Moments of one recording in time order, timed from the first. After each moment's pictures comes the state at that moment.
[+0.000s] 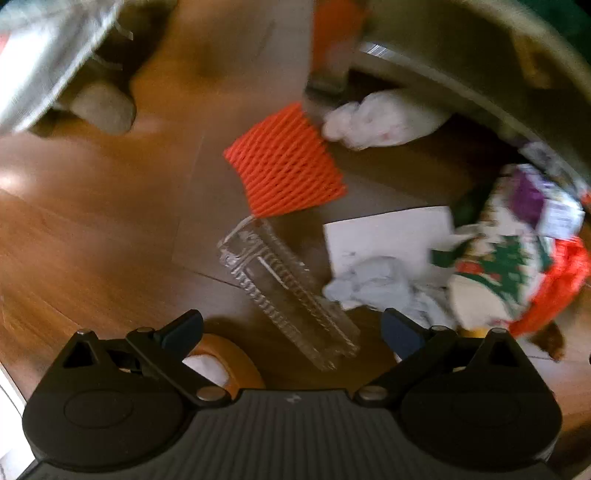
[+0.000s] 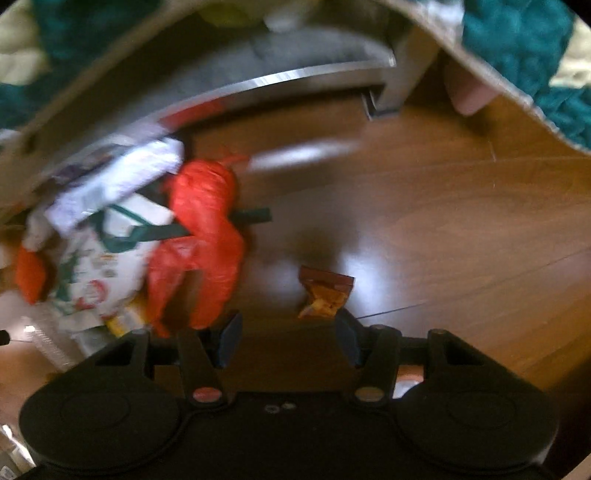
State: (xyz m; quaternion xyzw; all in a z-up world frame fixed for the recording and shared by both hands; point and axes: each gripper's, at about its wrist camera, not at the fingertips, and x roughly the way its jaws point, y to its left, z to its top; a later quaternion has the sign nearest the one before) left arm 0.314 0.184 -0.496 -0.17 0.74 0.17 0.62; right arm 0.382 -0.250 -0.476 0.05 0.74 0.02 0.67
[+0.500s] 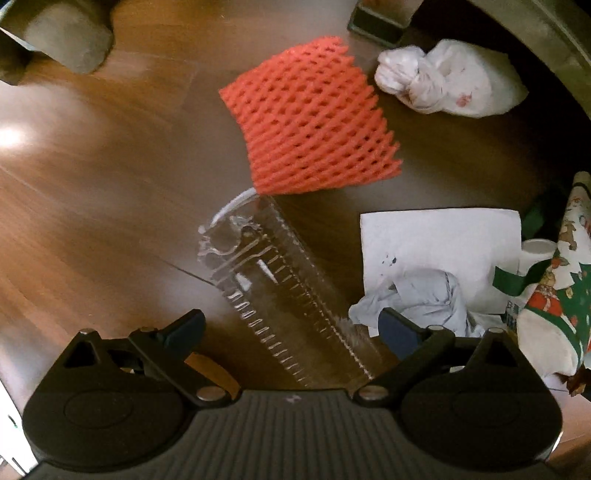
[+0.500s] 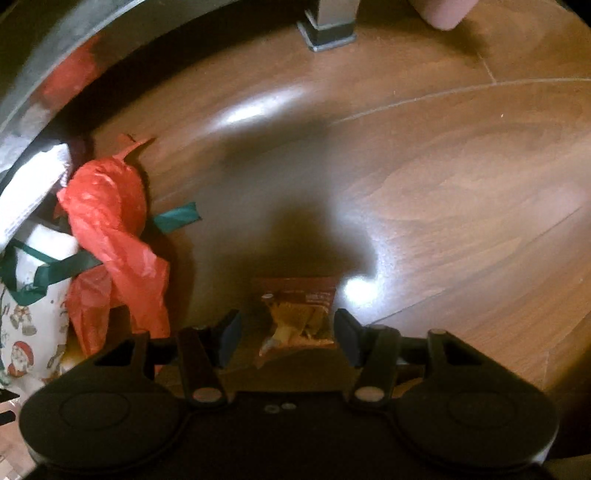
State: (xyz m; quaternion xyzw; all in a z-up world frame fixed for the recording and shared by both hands) left arm 0.312 0.195 -0.579 -0.21 0.76 0.19 0.58; right arm 0.387 -0.271 -0.557 0.10 0.76 -0.05 0.65
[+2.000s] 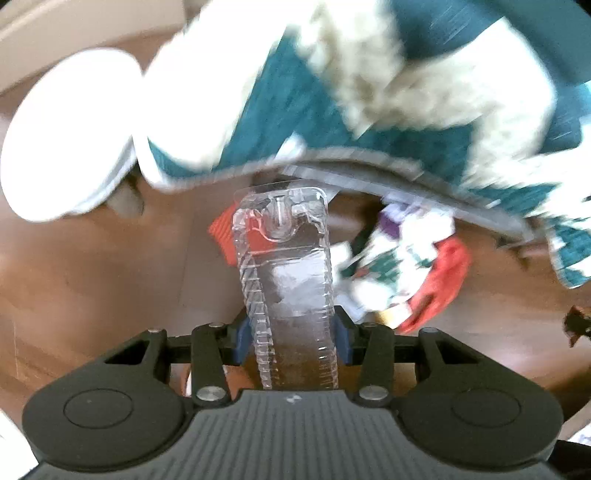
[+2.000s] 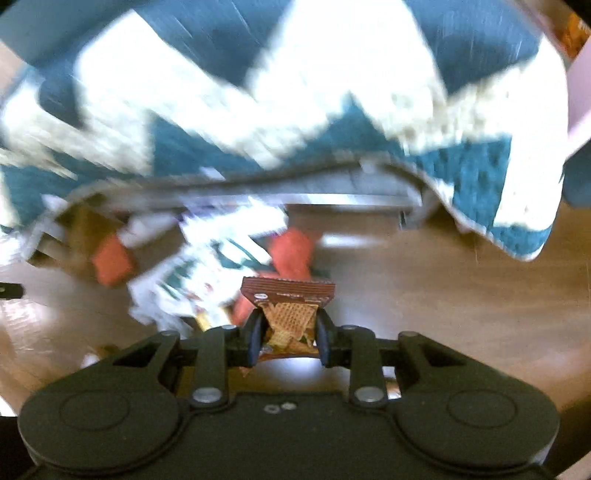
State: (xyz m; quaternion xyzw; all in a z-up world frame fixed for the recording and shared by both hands) left arm 0.289 0.173 -0.283 -0.16 0.64 0.07 0.75; right arm 0.337 -0.214 -0.257 0.00 0.60 0.14 0.79
